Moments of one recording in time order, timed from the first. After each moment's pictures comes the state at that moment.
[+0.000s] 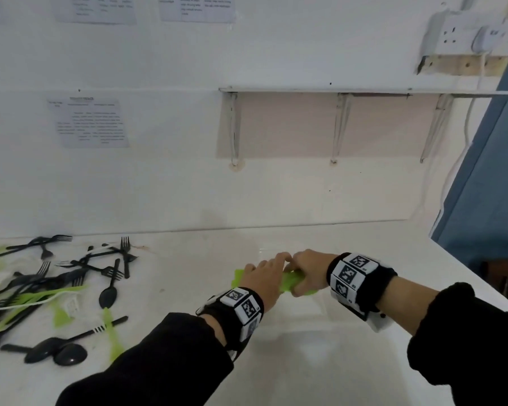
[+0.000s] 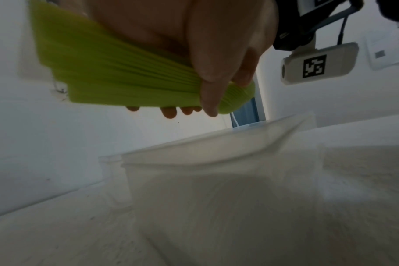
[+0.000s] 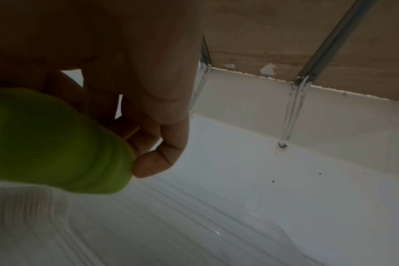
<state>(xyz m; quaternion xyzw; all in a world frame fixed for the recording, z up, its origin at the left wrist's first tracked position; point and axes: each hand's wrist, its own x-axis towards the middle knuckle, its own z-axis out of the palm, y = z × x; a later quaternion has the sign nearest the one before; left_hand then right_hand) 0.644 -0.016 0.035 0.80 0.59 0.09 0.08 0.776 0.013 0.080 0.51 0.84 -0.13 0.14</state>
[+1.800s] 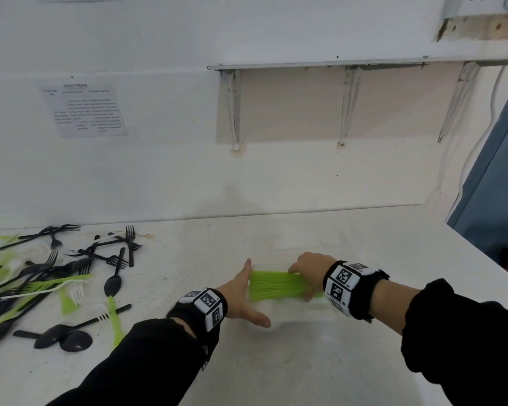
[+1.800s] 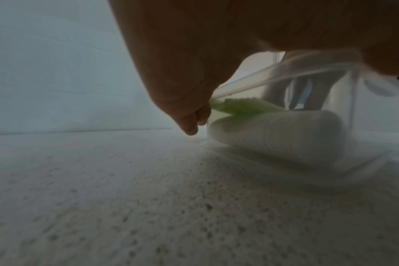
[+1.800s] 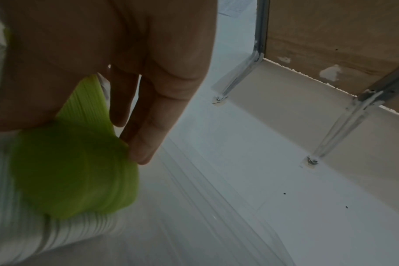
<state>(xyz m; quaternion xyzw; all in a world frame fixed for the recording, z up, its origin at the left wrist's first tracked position) 0.590 -0.020 0.000 0.68 0.62 0.04 0.38 0.780 0.036 0.031 0.48 0.85 -0.04 0.21</state>
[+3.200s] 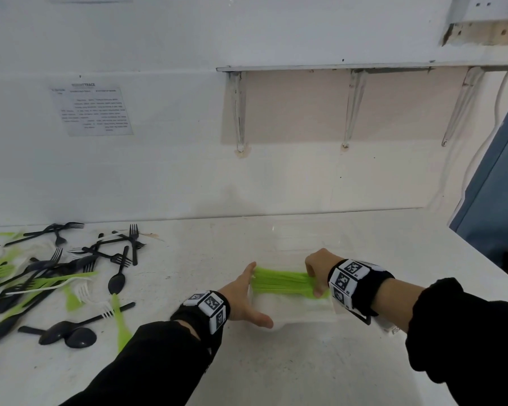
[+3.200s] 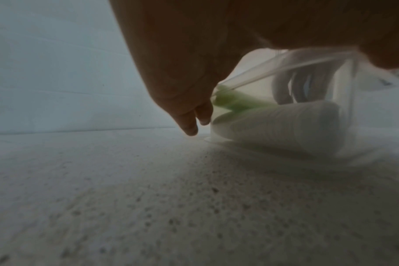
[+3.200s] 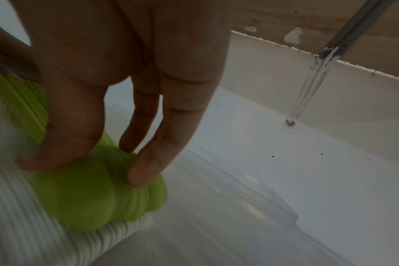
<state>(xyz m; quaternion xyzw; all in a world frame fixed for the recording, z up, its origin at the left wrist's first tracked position) 0.582 -0.014 -0.018 0.69 0.62 0.08 0.38 0.784 0.040 0.038 0.54 0.81 -0.06 0.23</state>
